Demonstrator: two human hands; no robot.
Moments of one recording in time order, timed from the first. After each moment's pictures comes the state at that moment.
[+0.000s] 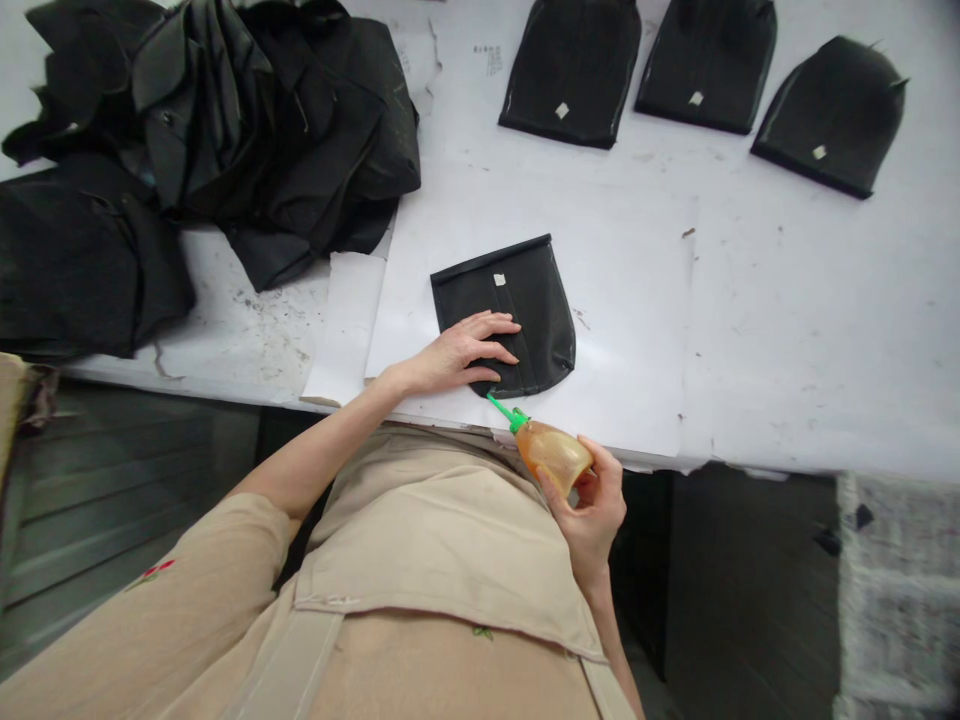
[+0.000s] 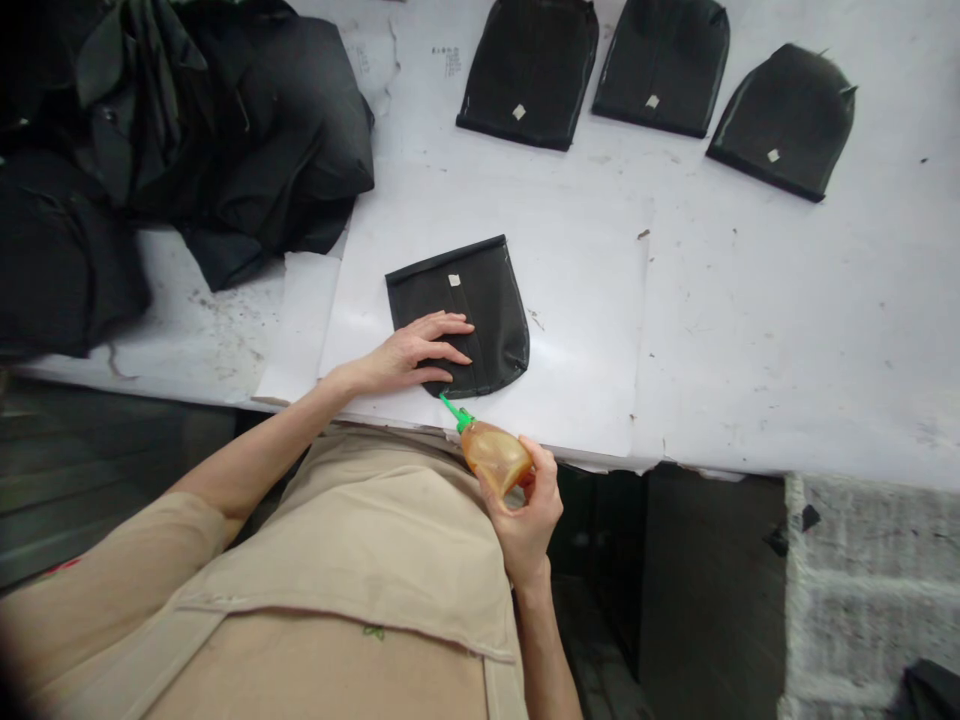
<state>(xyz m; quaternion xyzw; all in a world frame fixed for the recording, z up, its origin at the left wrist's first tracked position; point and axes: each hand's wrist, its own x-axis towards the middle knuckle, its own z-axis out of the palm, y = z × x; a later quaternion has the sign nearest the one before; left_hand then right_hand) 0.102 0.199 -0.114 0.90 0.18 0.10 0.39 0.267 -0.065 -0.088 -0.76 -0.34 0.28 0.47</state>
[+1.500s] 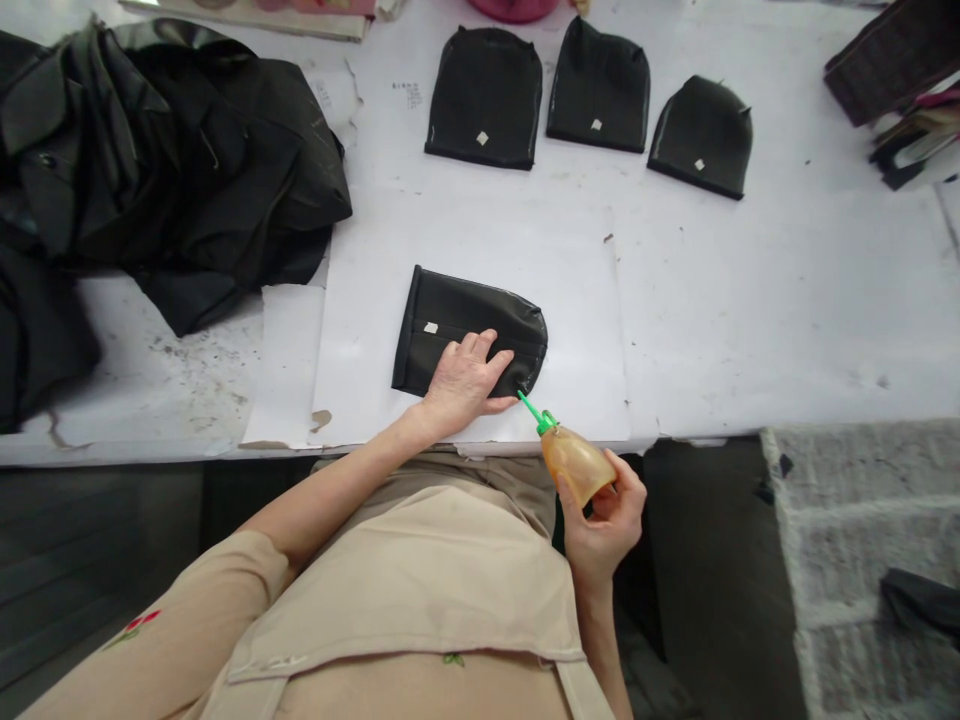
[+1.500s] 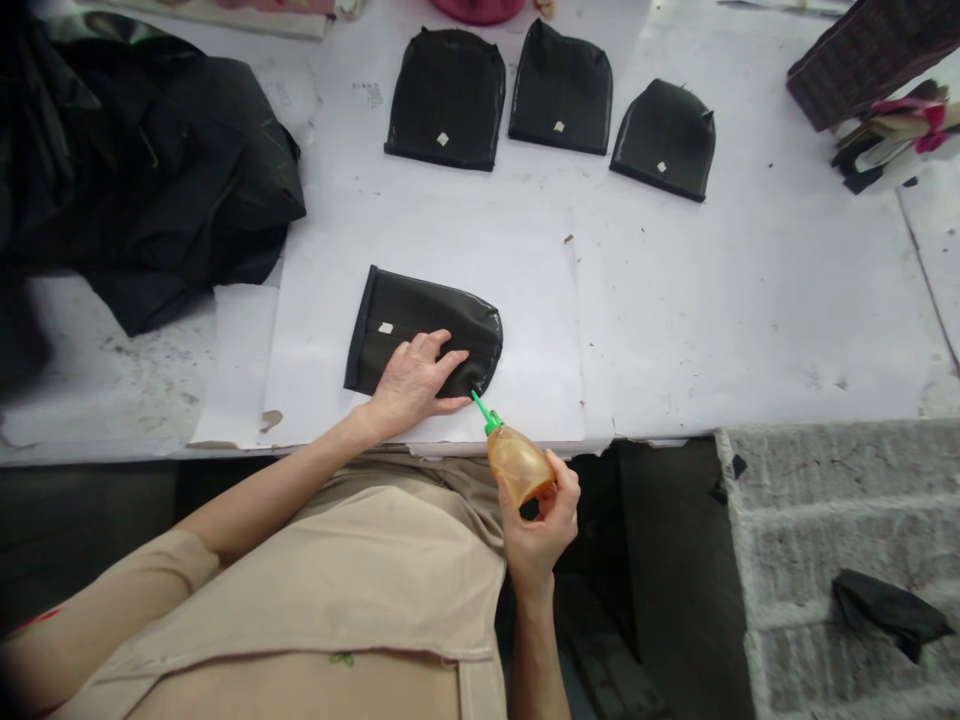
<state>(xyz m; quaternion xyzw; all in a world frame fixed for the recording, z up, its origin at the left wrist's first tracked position) 0.184 0.142 -0.094 0.94 0.32 0.00 0.14 0.293 -0.093 -0.096 -0.82 -0.31 0.09 0.48</state>
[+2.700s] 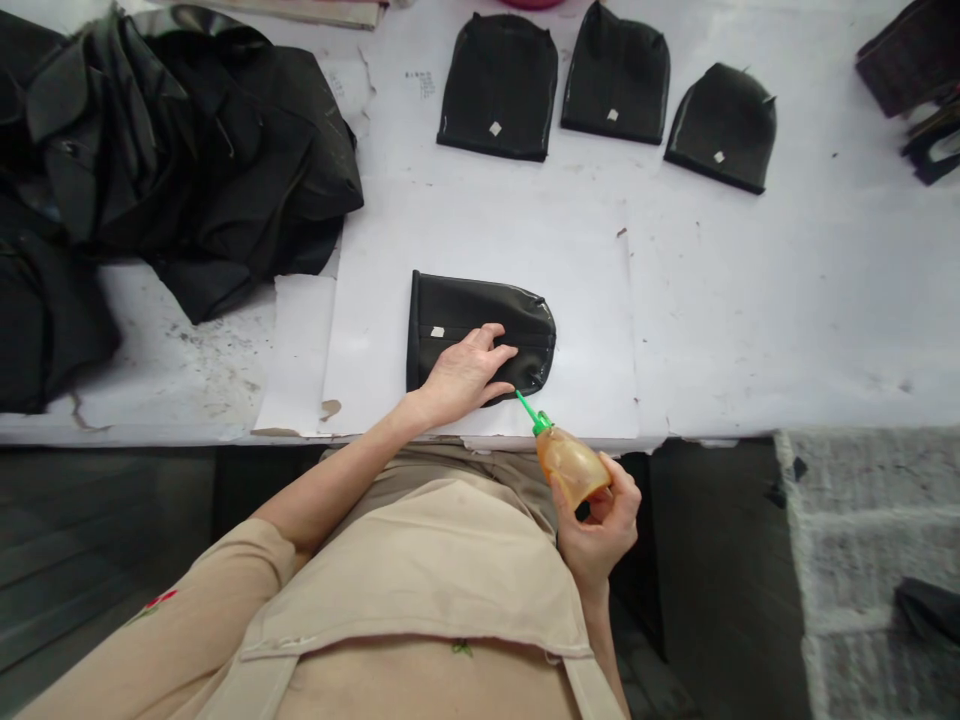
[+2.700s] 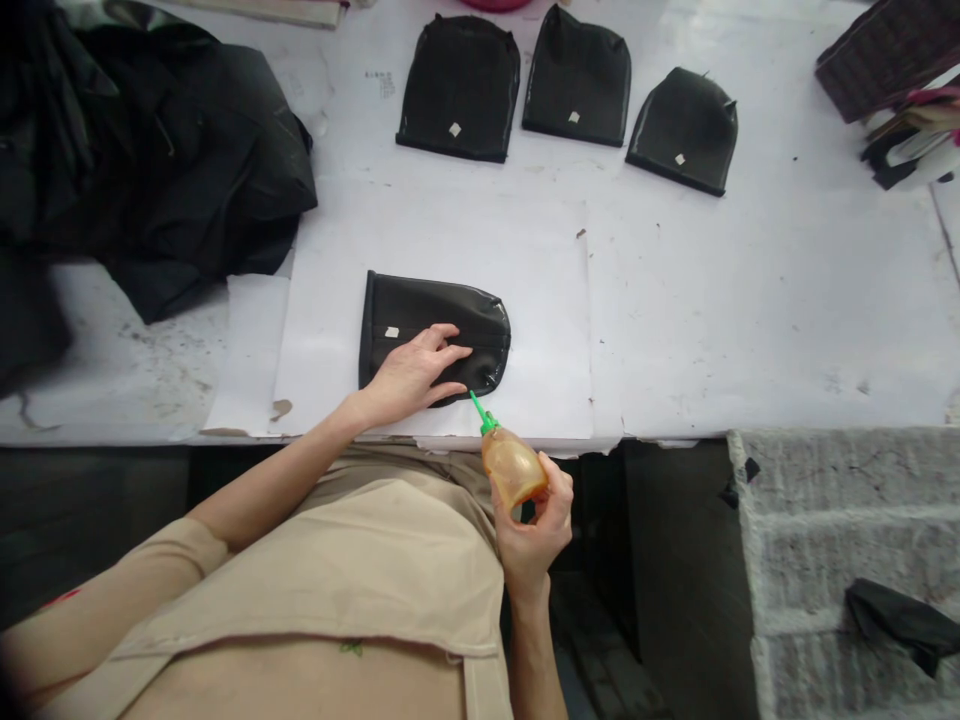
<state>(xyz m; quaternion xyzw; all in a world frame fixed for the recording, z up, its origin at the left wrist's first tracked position) 0.170 0.154 -0.087 0.92 0.29 0.03 0.25 0.282 -0.095 -0.094 -0.80 -0.35 0.07 0.48</state>
